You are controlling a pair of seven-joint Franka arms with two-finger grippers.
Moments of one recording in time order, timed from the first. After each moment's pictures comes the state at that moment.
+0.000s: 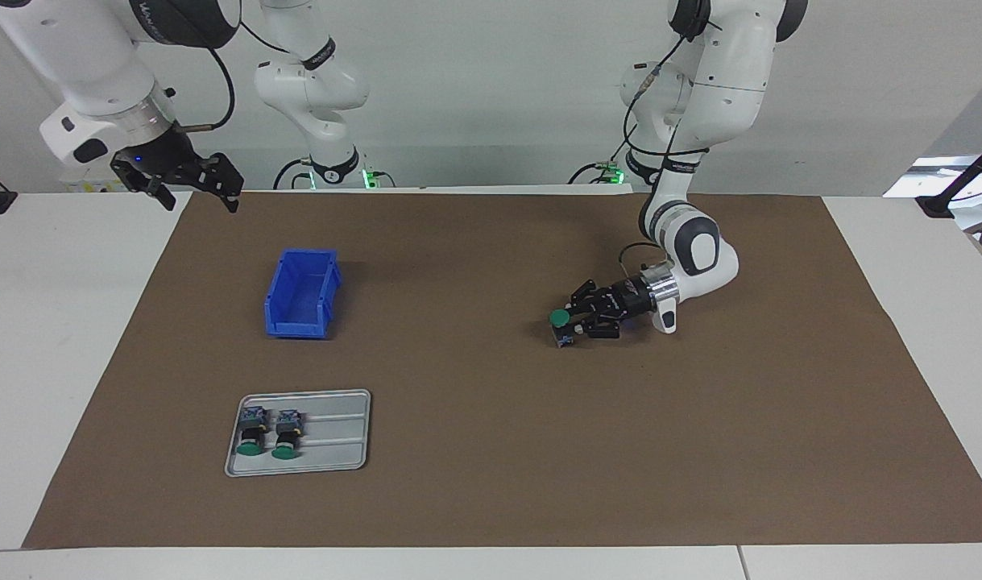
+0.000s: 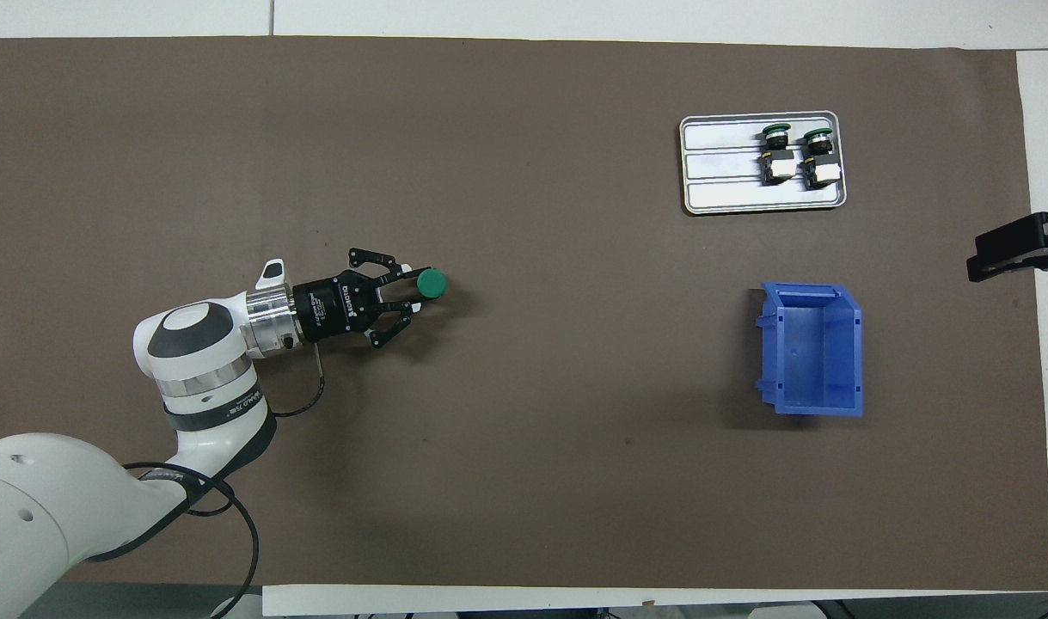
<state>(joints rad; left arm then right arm) -0.26 0.32 -0.03 -2.30 -1.86 1.99 -0.37 -0.03 -0.03 -0.03 -1.59 -0.03 1.43 -0.01</state>
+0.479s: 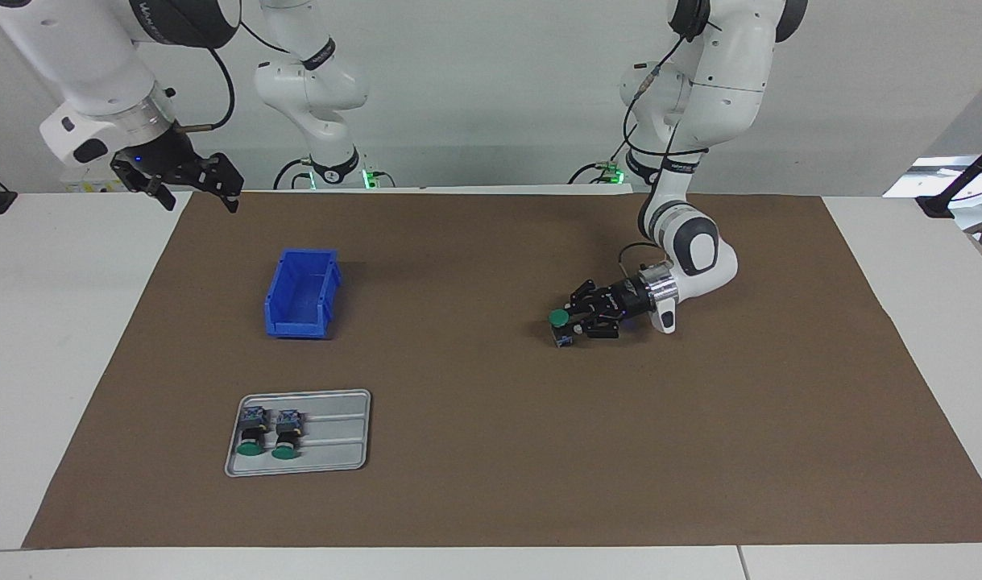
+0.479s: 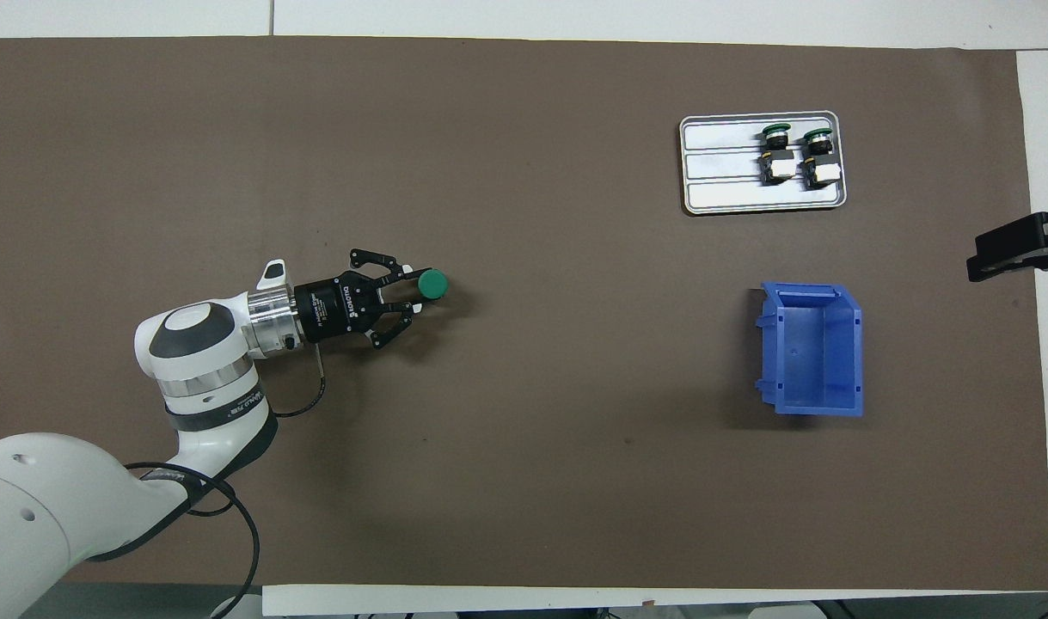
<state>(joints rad) -0.26 0.32 -0.03 -2.30 -1.86 1.99 -0.37 -0.03 -0.03 -0.03 -1.59 -0.03 1.43 -0.01</state>
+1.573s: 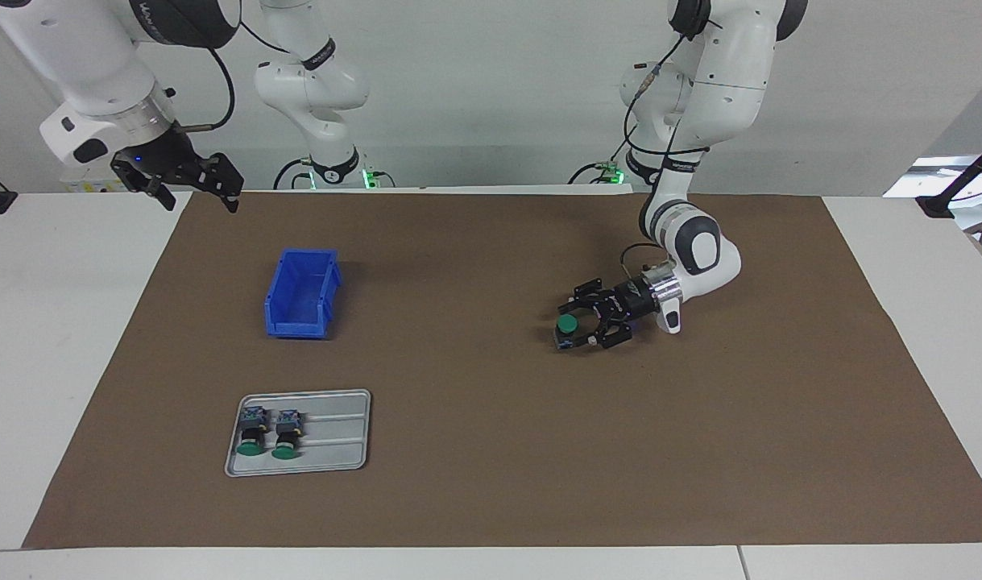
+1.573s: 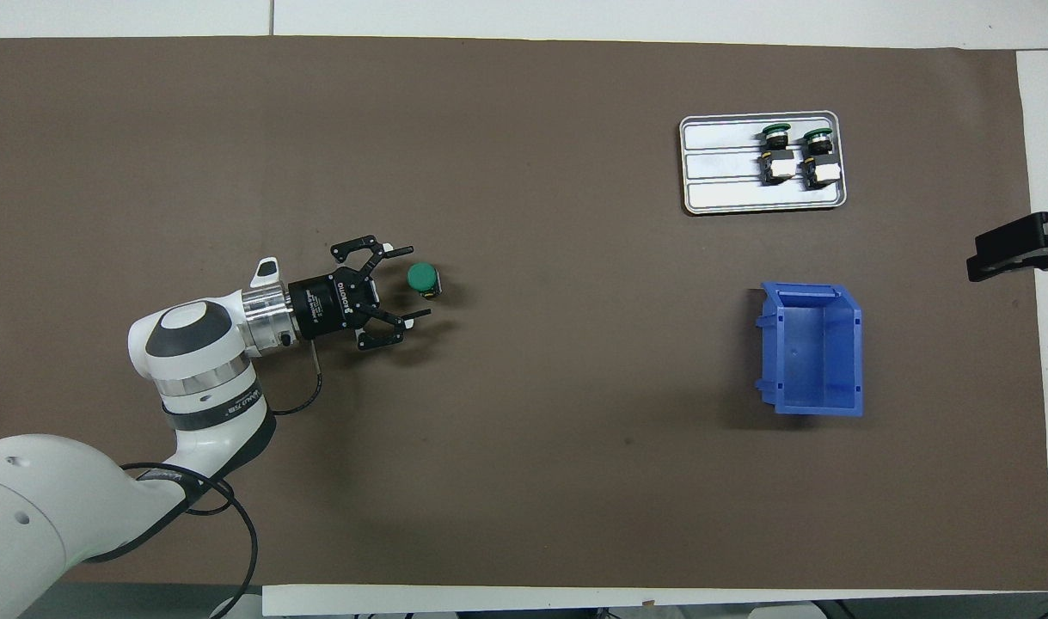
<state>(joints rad) -0.26 0.31 -0.03 -2.30 -1.86 2.04 -0.38 -0.03 -0.03 -0.03 -1.59 -0.03 1.43 -0.01</state>
